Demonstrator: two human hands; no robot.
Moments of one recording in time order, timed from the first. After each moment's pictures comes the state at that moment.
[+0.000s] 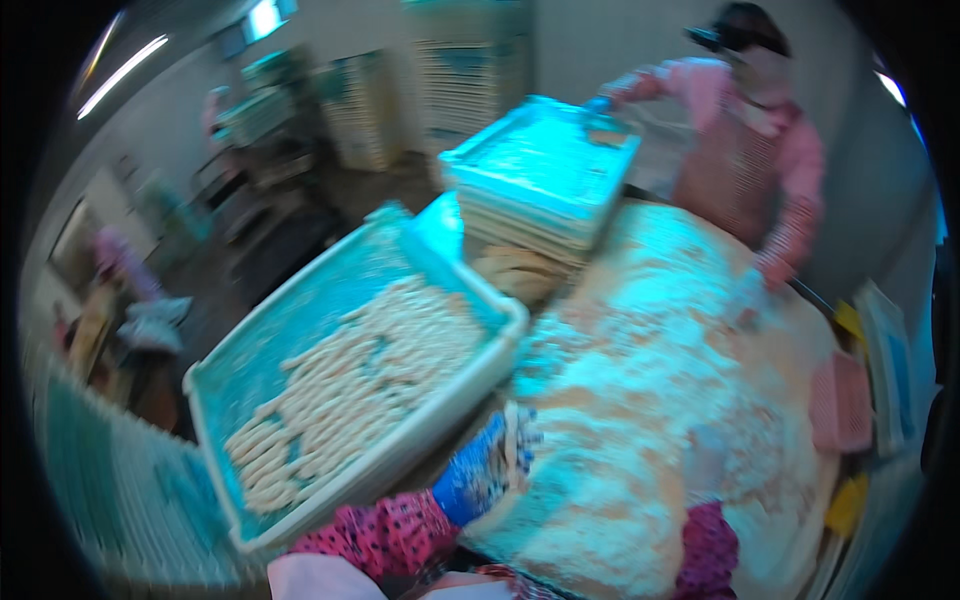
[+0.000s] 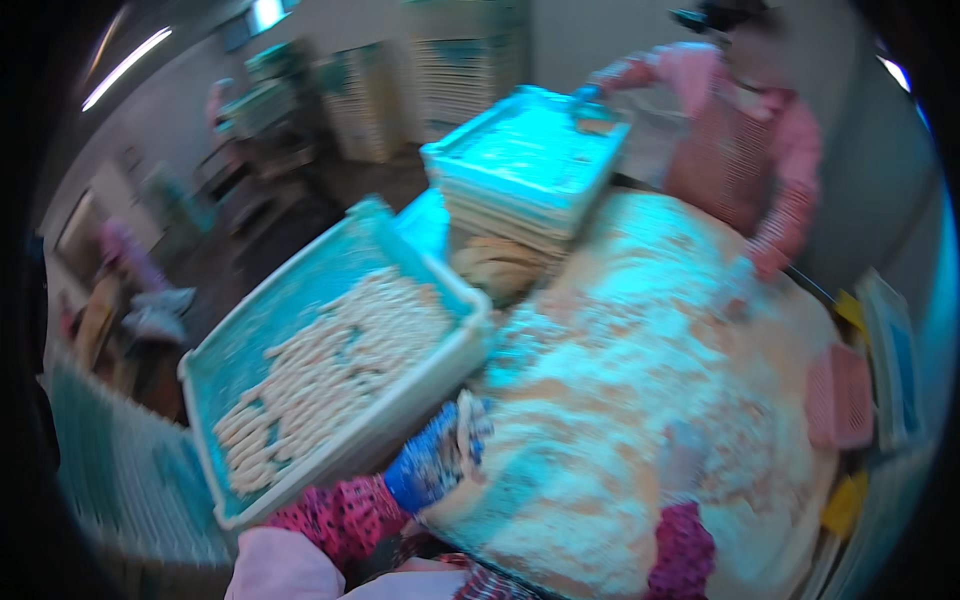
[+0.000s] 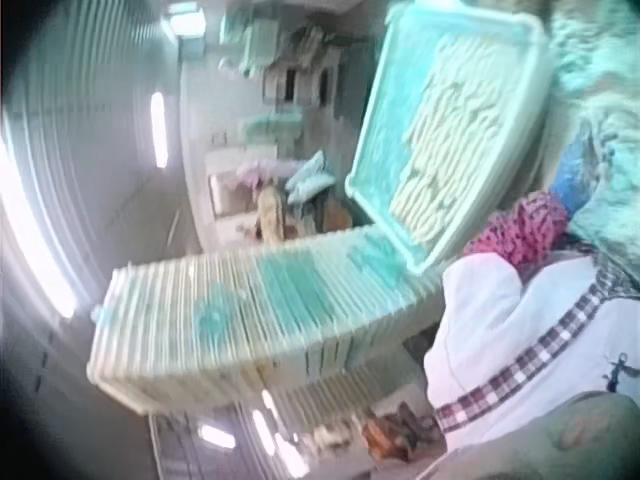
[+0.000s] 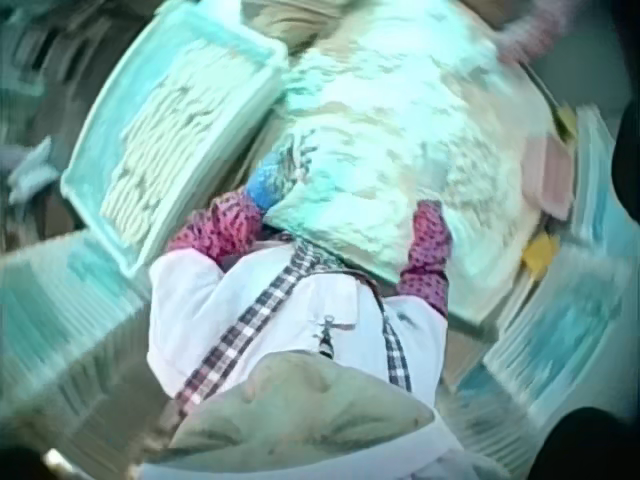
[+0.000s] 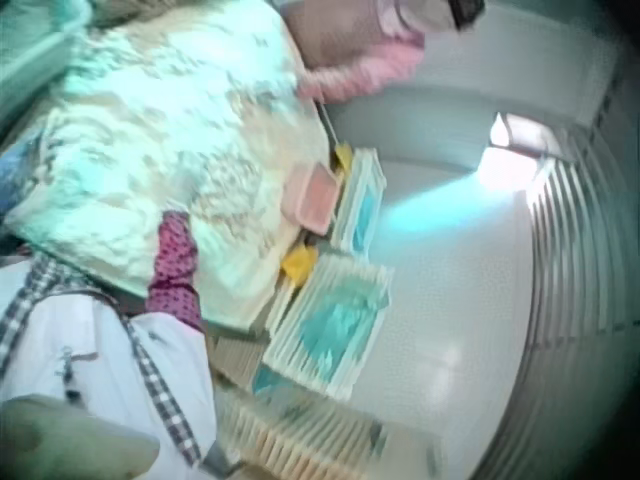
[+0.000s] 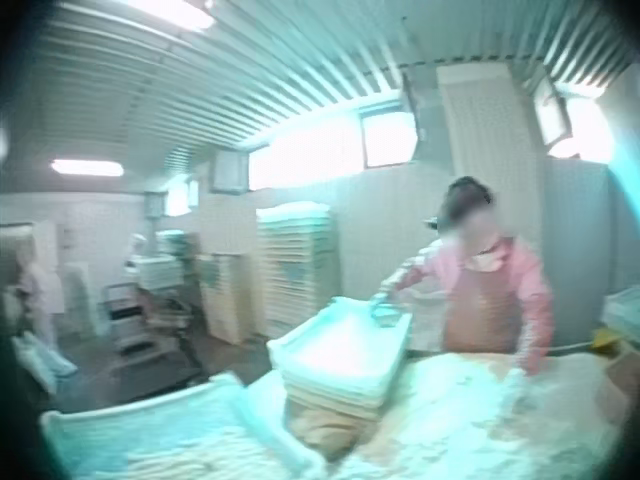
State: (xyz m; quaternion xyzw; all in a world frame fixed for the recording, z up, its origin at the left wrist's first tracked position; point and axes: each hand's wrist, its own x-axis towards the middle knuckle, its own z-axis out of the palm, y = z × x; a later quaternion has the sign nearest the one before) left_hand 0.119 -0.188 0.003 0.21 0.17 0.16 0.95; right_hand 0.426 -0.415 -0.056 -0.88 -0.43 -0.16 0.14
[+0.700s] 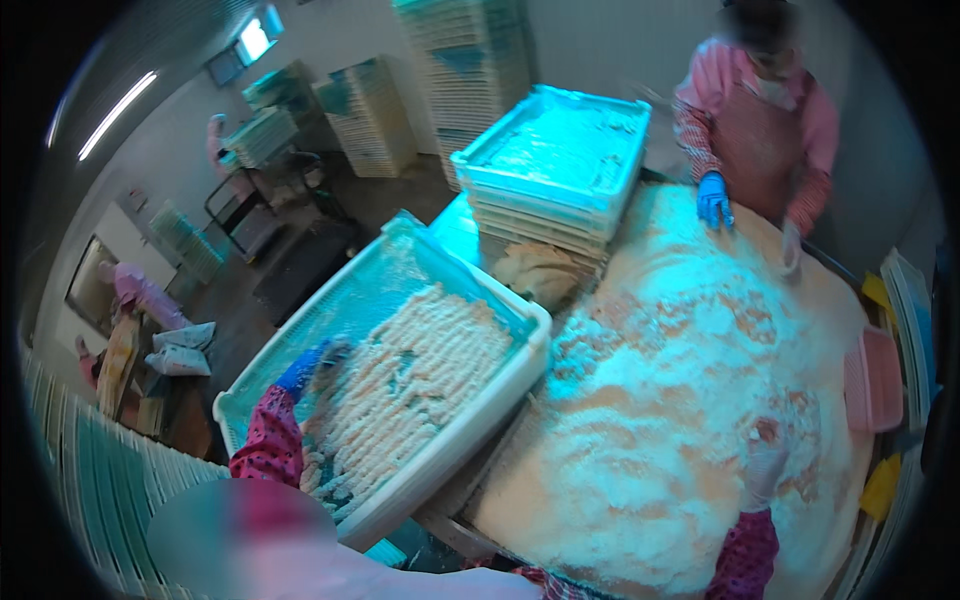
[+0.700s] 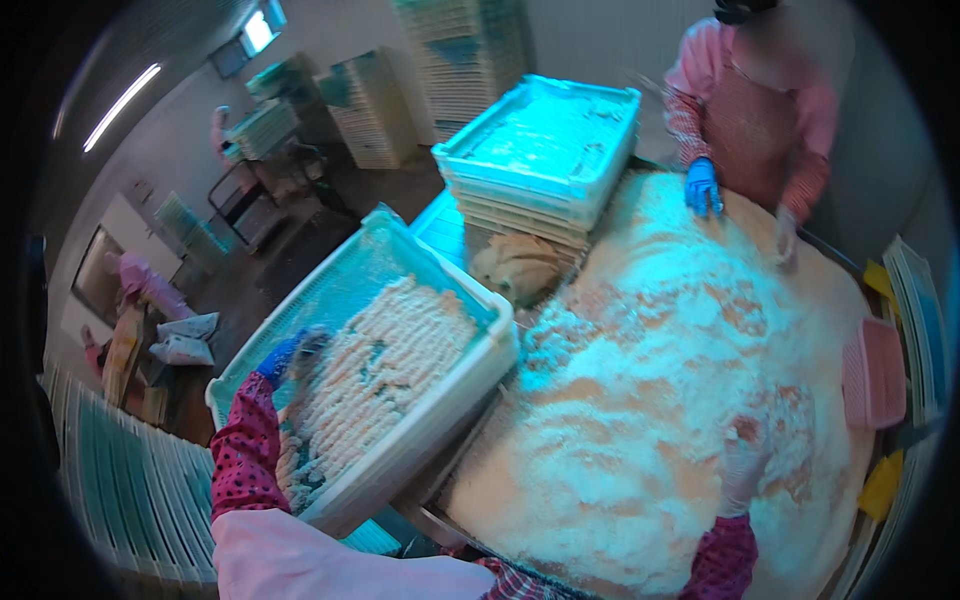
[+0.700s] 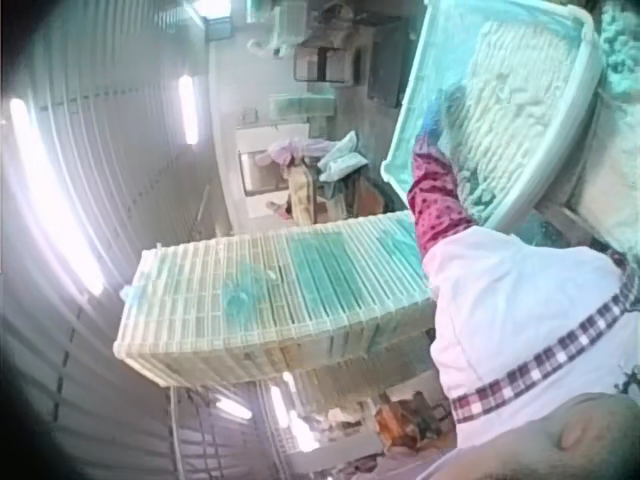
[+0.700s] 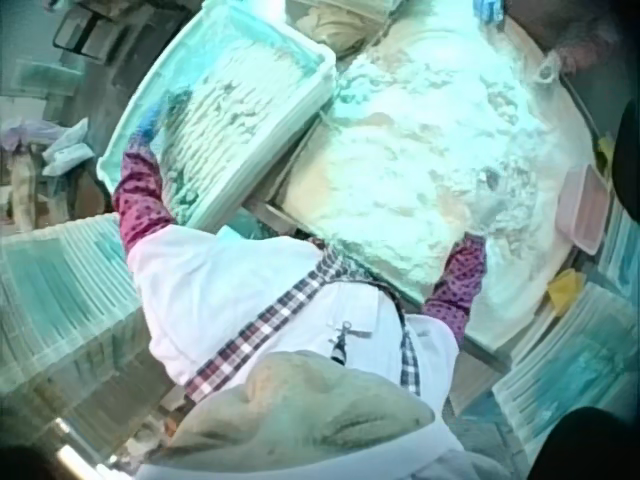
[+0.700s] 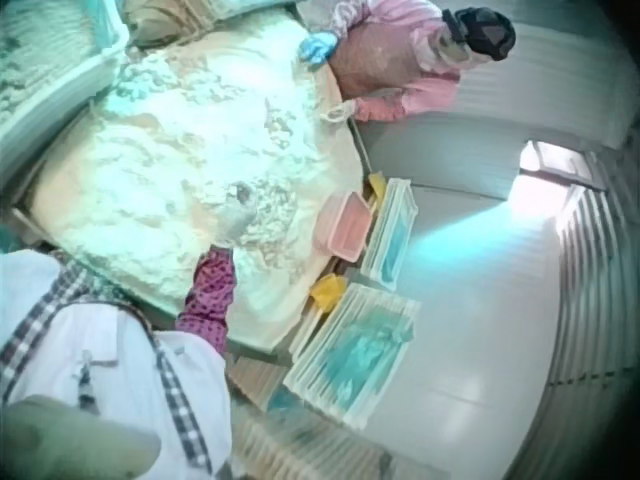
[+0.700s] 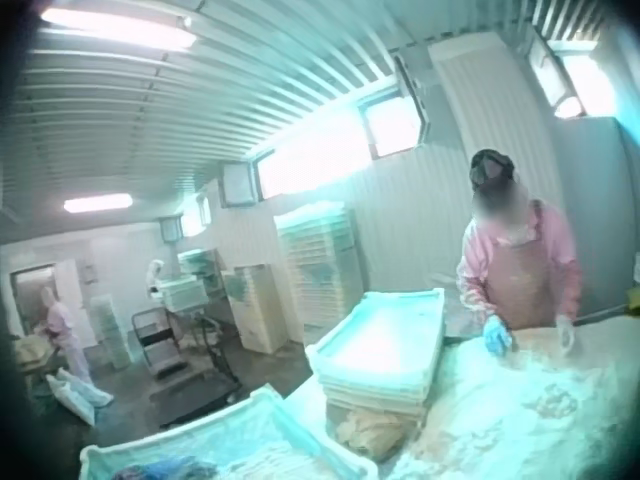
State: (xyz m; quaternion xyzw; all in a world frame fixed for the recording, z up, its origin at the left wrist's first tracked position) left_hand -0.098 0.107 -0.001 0.66 0.50 0.20 0.52; right_hand 0.418 -0.427 -0.035 -0.74 -0.25 0.00 0.63
